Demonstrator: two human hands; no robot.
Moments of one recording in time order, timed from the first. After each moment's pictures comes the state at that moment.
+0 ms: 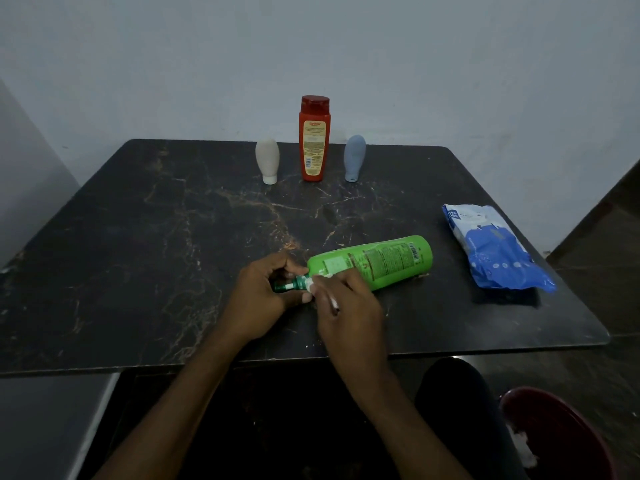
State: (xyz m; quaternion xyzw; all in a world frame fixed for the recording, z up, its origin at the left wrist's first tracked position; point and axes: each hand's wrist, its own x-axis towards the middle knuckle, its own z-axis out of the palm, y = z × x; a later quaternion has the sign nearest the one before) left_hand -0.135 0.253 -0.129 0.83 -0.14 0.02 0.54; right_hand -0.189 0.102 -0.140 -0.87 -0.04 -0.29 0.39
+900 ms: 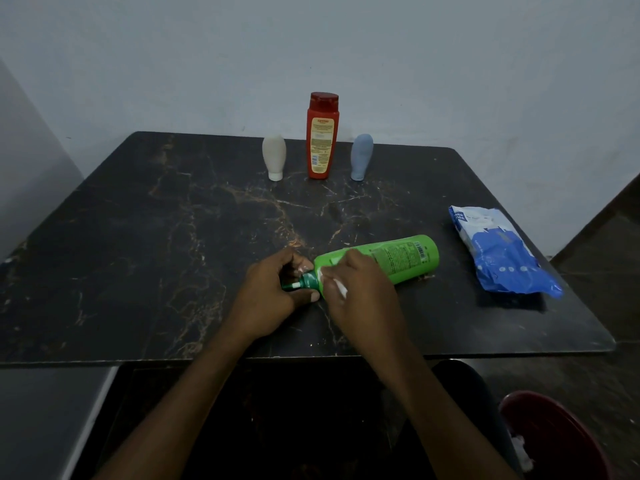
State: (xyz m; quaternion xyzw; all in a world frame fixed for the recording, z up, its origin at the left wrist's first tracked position) left_hand -0.137 0.252 -0.128 0.85 -0.14 0.03 0.52; right_hand -0.173 0.085 -0.111 -0.93 -0.11 -0.23 0.27
